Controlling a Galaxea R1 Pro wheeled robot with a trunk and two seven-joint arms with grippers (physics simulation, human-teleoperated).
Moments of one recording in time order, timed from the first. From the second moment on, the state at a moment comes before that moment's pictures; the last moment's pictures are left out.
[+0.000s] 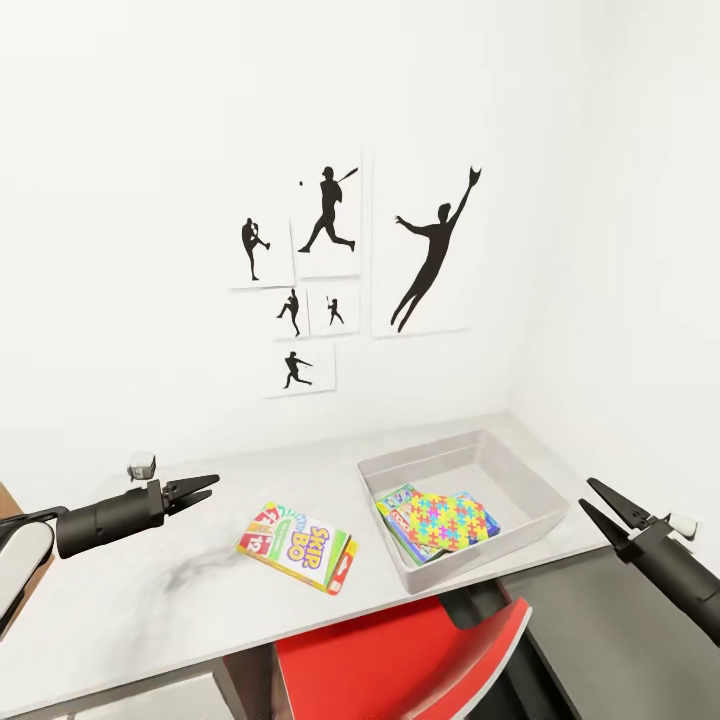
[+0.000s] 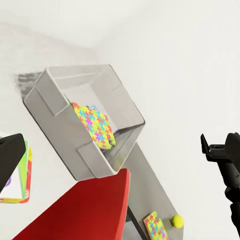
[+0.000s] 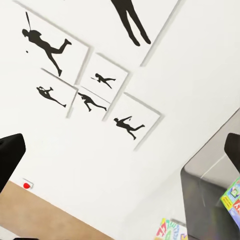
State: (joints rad) left arm -0.40 0.49 0.07 -1.37 0.99 0.99 -0.69; right arm -0.18 -0.16 -0.64 -1.51 -0.95 0.88 0.74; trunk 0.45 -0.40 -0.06
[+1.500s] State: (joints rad) left arm -0.40 0.49 0.07 -1.37 0.99 0.99 -0.69; right arm -0.18 -0.16 -0.64 -1.52 -0.95 0.88 0.73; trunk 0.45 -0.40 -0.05
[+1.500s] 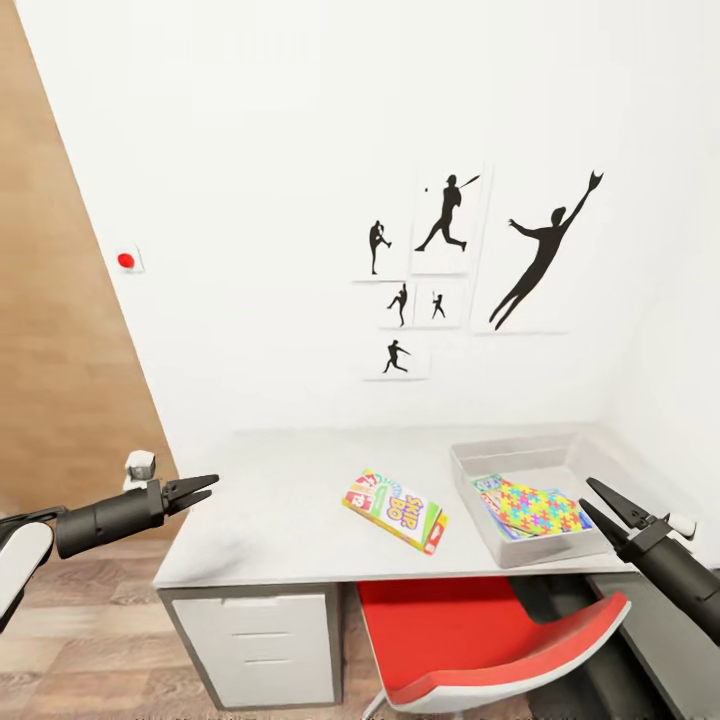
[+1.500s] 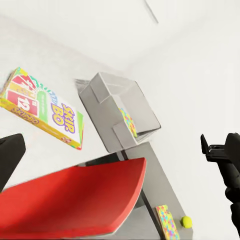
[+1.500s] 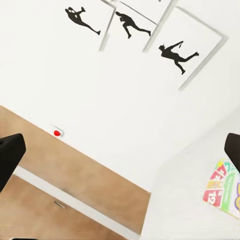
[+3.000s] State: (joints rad) left arm -0.40 0.51 0.11 -1.34 0.98 0.99 -0.69; right arm -0.92 0.01 -0.04 -1.05 -0.87 1.03 -0.66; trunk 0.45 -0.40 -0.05
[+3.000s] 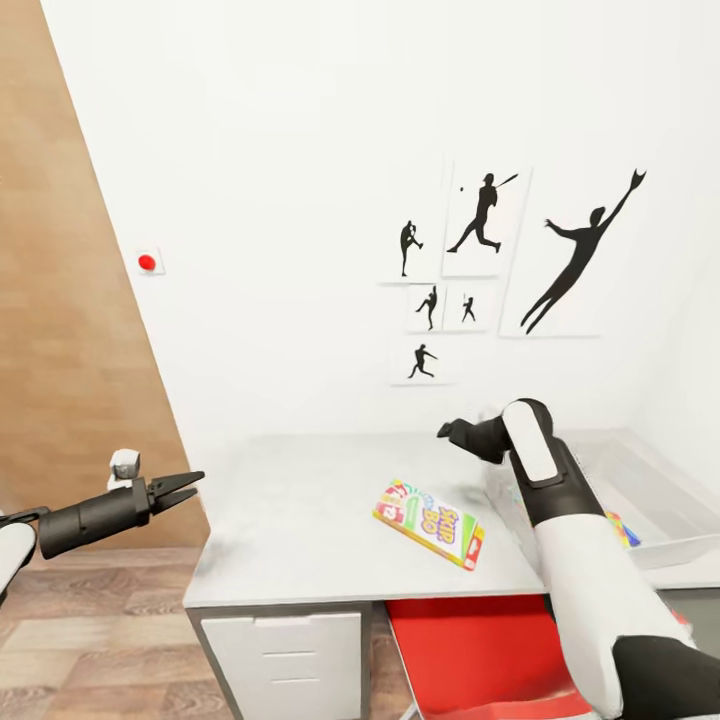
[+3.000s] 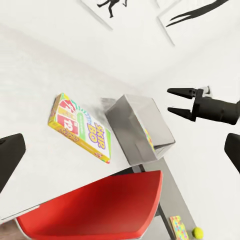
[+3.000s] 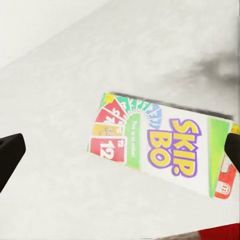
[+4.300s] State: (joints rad) left arm -0.40 0.53 0.13 -1.32 0.98 0.99 -0.69; right arm -0.92 0.00 -0.04 -1.02 -0.87 1.02 -0.70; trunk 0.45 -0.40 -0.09
